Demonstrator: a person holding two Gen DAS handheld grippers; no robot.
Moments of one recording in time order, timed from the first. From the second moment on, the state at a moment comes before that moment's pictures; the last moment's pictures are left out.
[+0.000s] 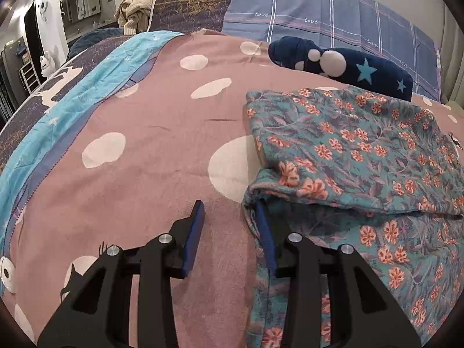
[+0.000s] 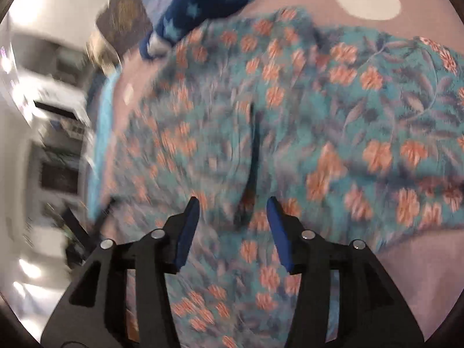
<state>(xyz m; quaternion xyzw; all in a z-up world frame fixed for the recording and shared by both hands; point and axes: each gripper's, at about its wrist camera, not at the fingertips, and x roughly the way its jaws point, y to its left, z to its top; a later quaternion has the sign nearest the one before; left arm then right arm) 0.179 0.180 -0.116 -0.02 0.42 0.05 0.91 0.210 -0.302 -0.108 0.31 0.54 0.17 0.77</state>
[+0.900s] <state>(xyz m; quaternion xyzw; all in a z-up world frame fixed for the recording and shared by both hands) 0.155 0.195 -0.102 -0.07 0.40 0.02 0.91 0.190 -0.201 -0.077 0.06 0.48 0.19 0.86</state>
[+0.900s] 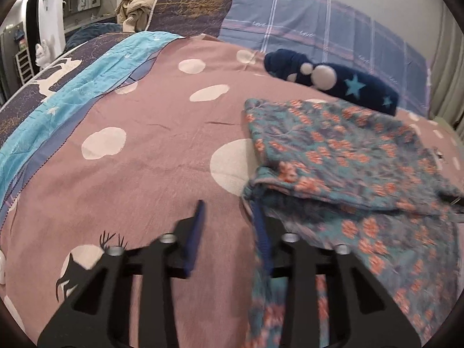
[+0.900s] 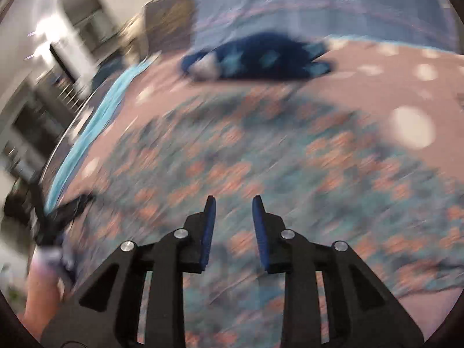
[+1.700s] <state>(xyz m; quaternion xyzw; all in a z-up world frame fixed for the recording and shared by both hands) 0.173 0.196 -0.110 -0.09 0.39 -0.06 0.91 0.283 -0.004 -0.023 -0.06 0.44 0.29 0.85</state>
